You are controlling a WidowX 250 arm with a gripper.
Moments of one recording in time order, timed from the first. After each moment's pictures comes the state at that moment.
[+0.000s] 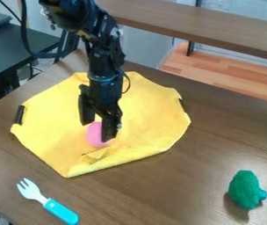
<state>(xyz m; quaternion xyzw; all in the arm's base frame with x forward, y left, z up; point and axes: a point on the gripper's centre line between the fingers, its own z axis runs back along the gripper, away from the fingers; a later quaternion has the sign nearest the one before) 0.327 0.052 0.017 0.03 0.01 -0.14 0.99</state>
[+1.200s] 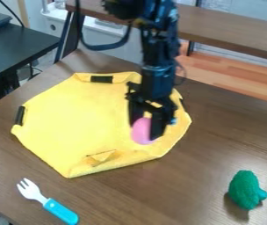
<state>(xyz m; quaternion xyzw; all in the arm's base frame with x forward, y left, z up) 0.345 -0.042 0.048 -0.03 0.03 -0.15 0.99</state>
